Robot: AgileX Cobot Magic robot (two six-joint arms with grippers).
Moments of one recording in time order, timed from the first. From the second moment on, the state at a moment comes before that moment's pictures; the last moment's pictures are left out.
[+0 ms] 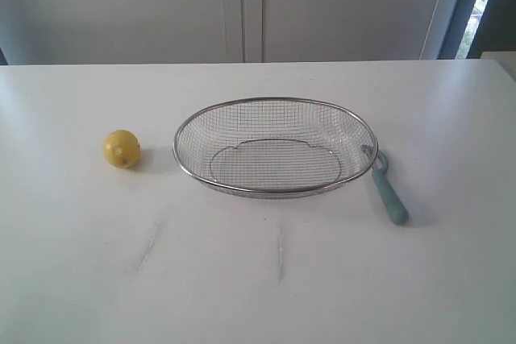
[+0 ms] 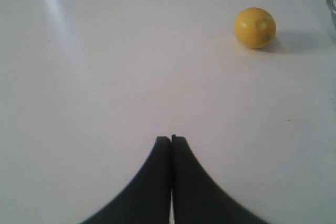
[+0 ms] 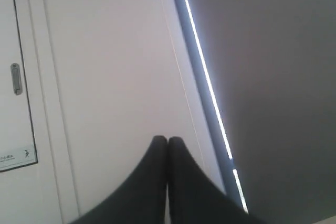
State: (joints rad) left arm 0.01 0.00 0.02 -0.06 0.40 0.08; right arm 0.05 0.23 -0.05 0.41 -0.67 -0.16
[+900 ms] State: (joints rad) left arm 0.01 0.00 0.02 -0.06 0.40 0.08; right arm 0.05 1.38 -1.12 0.20 0.72 -0.33
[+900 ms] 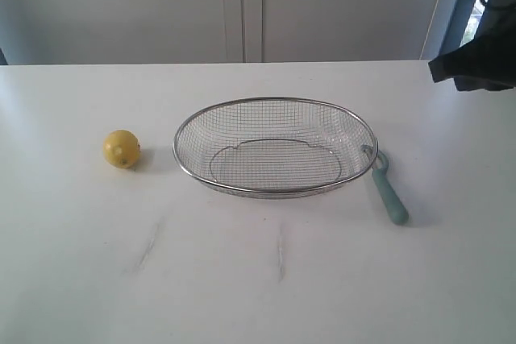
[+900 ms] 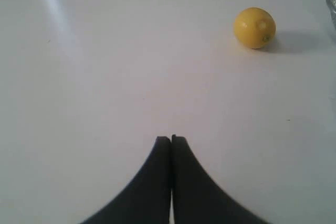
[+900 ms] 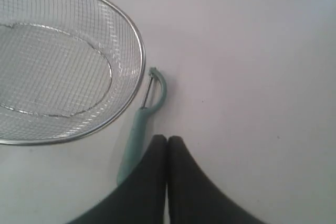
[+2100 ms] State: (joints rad) left arm 0.01 0.00 0.02 -0.06 0.40 0.08; right arm 0.24 1.85 -1.29 0.00 0.92 -0.05
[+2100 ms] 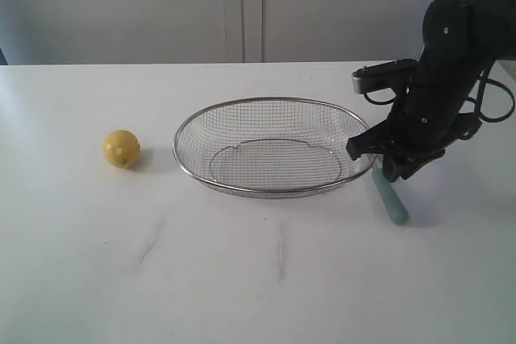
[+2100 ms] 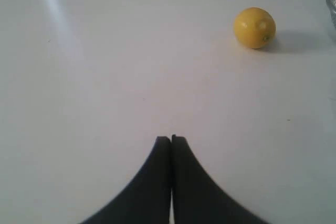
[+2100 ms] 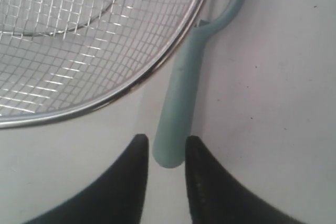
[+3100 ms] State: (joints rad) left arm 0.01 0.00 0.02 -0.06 0.40 0.08; right arm 0.24 1.97 -1.29 0.00 0.79 -0.06
